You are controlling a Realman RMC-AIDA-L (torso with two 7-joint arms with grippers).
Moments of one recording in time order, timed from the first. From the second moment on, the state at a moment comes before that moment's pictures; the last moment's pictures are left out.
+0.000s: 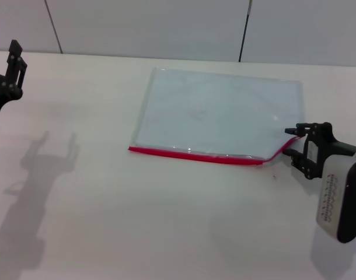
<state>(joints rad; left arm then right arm) -0.45 -2.01 0.00 -0.18 1.33 1.53 -0.10 0.22 2.04 -1.74 -1.10 -1.94 -0.42 0.88</state>
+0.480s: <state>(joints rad) -0.45 -2.01 0.00 -0.18 1.33 1.53 -0.10 0.20 2.04 -1.84 -1.10 -1.98 -0.26 0.88</state>
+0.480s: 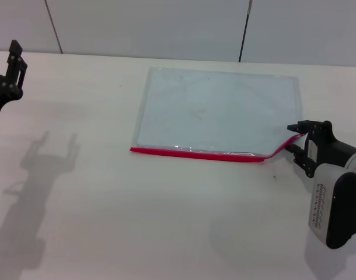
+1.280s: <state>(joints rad) -0.45 -2.01 0.00 -0.18 1.33 1.53 -0.12 0.21 2.04 -1.88 -1.06 -2.02 -0.19 0.90</state>
